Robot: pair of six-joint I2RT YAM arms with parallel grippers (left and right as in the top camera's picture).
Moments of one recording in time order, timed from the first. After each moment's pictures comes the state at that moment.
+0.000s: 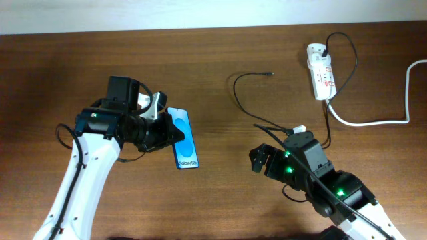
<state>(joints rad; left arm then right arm) -0.14 1.42 1.23 -1.07 0.62 -0.37 0.51 0.93 0.76 -0.74 -0.07 0.88</state>
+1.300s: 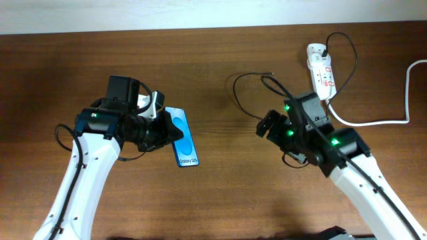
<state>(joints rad) -0.14 1.42 1.23 -1.05 0.59 -0.44 0.35 1.24 1.08 -0.90 -0.08 0.94</state>
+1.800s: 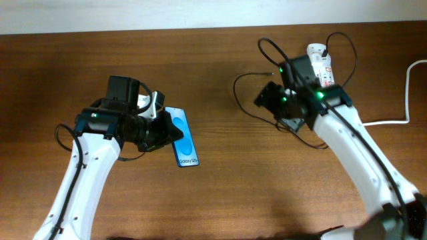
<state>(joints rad) -0.14 1.42 1.23 -1.05 0.59 -0.44 0.28 1.60 1.37 -0.91 -0.08 0.93</state>
